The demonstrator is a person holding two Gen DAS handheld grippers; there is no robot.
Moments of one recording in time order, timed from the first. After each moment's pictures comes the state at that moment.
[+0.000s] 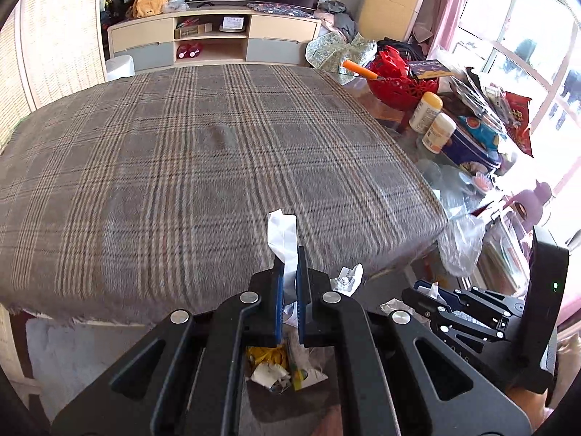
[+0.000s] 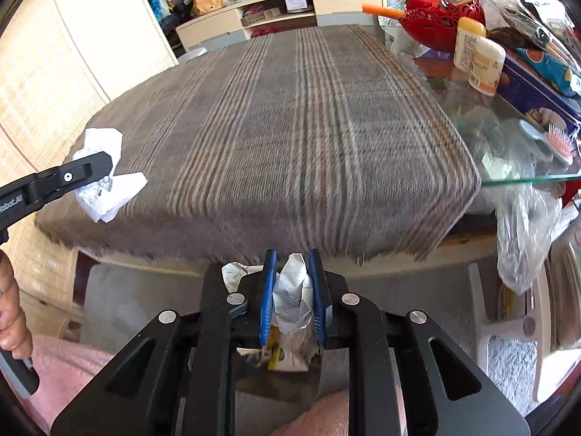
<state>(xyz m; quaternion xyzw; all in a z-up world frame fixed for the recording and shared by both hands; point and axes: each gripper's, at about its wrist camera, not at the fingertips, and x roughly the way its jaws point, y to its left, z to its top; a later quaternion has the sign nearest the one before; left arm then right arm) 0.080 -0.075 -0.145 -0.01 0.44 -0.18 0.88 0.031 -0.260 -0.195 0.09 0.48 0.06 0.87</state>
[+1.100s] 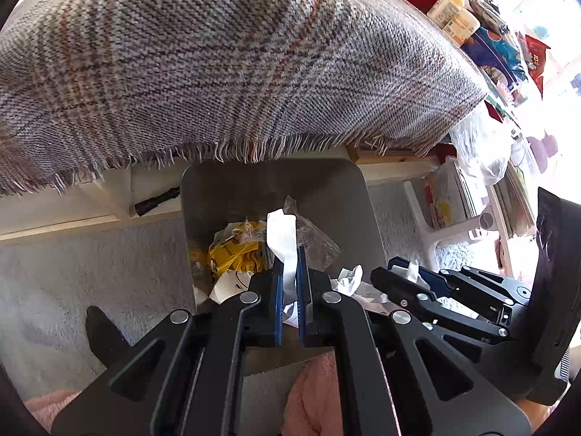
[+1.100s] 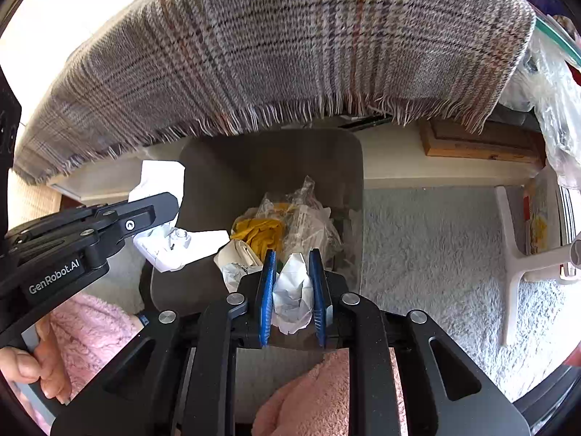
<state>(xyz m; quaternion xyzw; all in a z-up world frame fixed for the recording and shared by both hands) 0.038 -0.078 -0.320 -0.04 0.57 -0.21 0.79 -0.012 -0.216 -0.318 0.09 0.58 0.06 0.81</state>
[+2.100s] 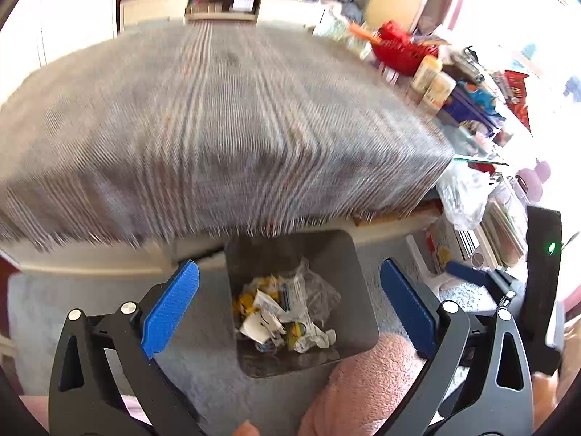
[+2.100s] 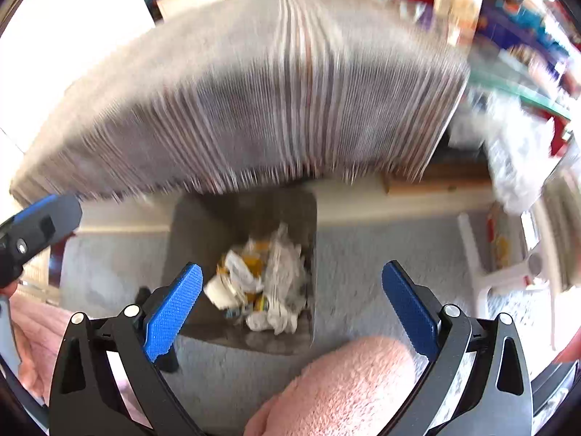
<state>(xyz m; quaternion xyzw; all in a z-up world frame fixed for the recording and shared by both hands) 0.004 -0.050 -0.206 -0.02 0.45 -0.17 0.88 -0.030 -0.246 -0.246 0.08 0.50 0.02 0.86</state>
